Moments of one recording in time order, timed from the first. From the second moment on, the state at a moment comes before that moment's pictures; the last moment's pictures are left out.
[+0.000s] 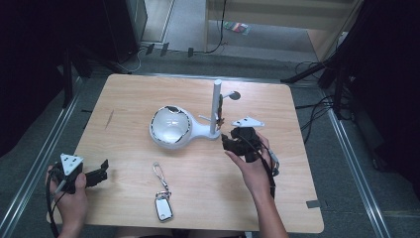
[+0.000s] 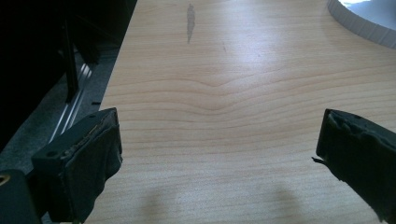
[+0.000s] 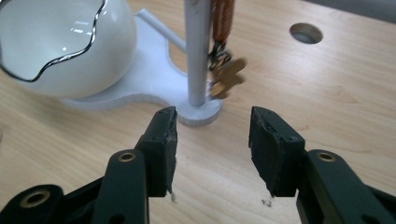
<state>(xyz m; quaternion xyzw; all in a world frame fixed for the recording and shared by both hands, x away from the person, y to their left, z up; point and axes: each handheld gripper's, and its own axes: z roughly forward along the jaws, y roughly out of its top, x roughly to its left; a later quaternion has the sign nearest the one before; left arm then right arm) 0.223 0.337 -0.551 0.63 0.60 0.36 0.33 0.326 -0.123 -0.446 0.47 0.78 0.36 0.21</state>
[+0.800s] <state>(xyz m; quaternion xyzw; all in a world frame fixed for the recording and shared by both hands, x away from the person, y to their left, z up) 0.223 0.337 -0.551 0.63 0.60 0.36 0.33 0.317 -0.117 -0.449 0.50 0.79 0.32 0.16</state>
